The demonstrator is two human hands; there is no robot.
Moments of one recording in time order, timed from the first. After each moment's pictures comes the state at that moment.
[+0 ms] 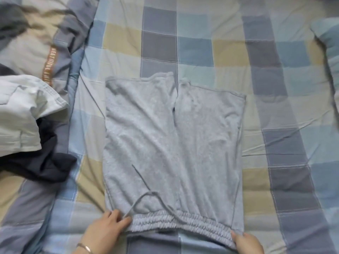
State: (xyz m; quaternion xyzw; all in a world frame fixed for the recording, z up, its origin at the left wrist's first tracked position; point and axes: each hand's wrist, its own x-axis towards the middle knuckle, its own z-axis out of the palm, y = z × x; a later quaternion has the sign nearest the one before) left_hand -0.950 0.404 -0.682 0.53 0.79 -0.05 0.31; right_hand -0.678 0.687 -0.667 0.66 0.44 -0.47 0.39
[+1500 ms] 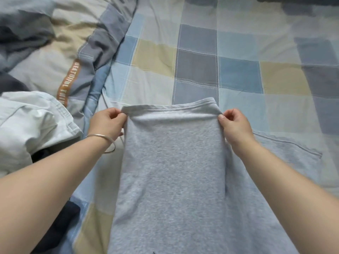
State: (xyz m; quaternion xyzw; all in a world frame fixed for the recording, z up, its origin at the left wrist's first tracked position) left_hand -1.245 0.596 -0.692 0.01 0.85 0.49 0.21; right_hand -1.059 0.827 -0.678 0.48 0.69 -0.52 -0.14
